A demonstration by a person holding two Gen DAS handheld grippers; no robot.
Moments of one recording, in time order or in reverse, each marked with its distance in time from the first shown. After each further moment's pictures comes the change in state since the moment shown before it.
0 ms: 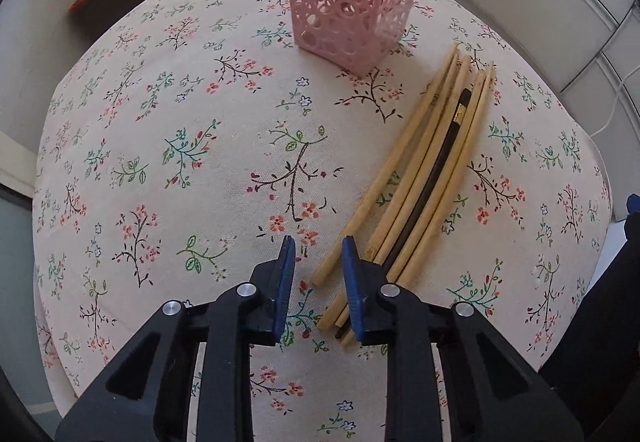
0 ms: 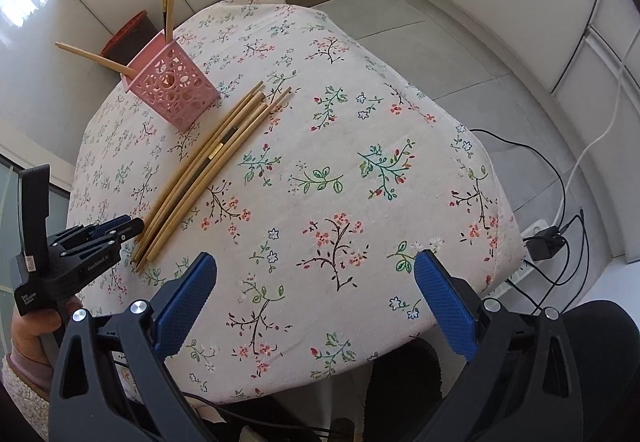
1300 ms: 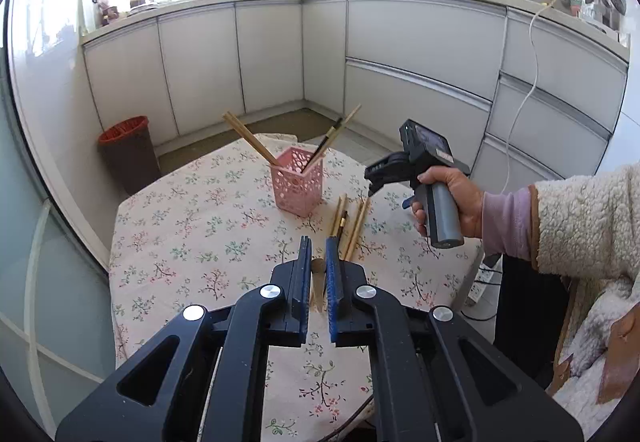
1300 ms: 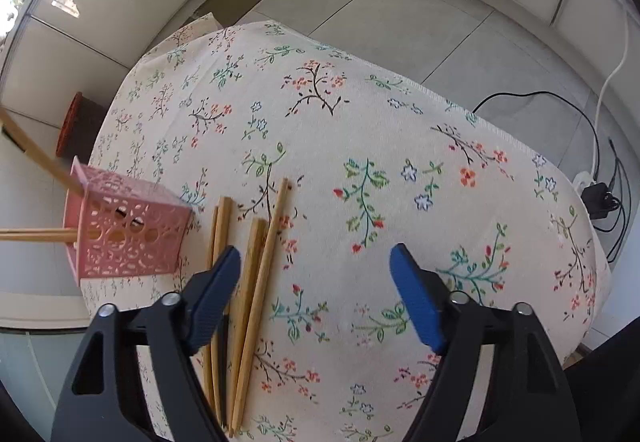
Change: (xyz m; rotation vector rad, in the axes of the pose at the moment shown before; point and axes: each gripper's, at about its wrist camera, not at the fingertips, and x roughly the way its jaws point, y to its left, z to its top) left arm -0.231 -0.014 -0.112 0.112 -0.621 -0.085; right arm 0.093 0.009 0.108 0.386 0.068 -0.010
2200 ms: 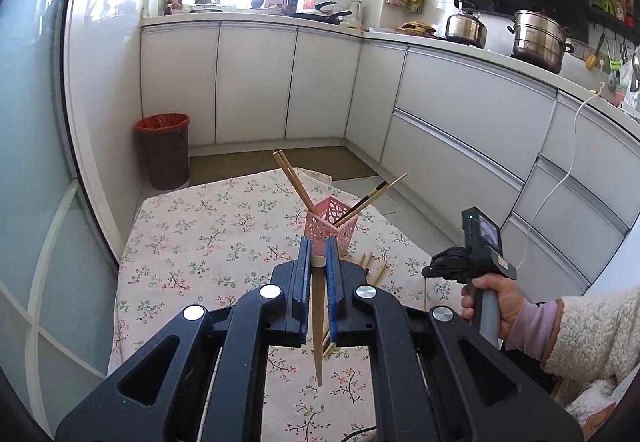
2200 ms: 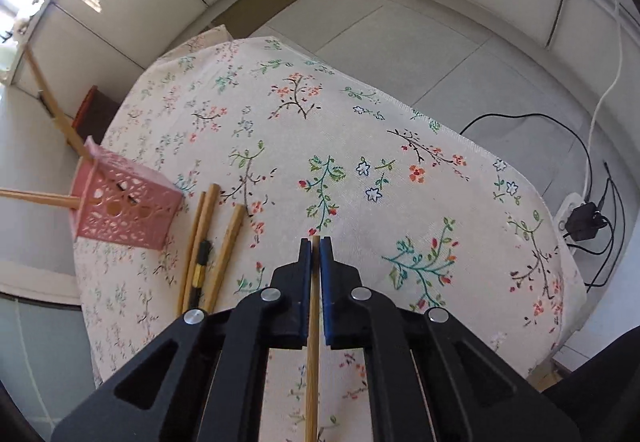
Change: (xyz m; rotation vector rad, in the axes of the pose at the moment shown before) left arm -0.018 0.030 0.031 -0.233 -0.116 0.078; right arm -0.049 -0.038 -0.035 -0.126 -0.108 0.091
